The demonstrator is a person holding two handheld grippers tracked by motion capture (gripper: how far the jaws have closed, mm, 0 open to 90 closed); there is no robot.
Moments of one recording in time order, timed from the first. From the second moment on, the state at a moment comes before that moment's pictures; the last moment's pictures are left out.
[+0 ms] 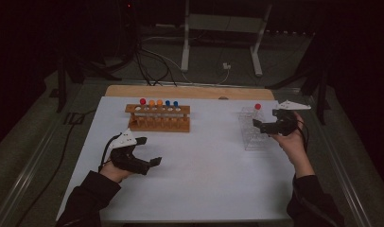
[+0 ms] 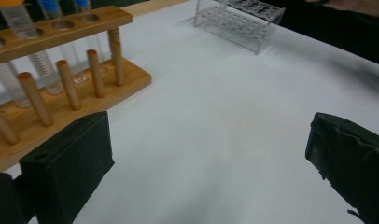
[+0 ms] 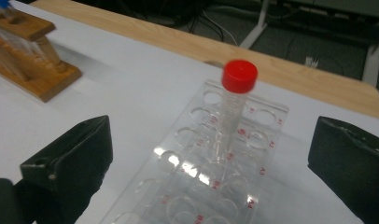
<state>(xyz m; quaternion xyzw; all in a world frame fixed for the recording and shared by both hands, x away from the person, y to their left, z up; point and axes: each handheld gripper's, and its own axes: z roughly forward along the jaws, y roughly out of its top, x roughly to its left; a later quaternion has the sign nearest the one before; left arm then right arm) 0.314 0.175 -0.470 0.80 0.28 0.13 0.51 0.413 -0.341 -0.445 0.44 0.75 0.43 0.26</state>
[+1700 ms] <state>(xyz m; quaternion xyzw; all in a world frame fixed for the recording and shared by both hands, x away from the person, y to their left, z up) 0.314 0.176 -0.466 0.80 0.27 0.11 0.52 0.423 -0.327 -0.401 0.41 0.75 0.44 0.29</state>
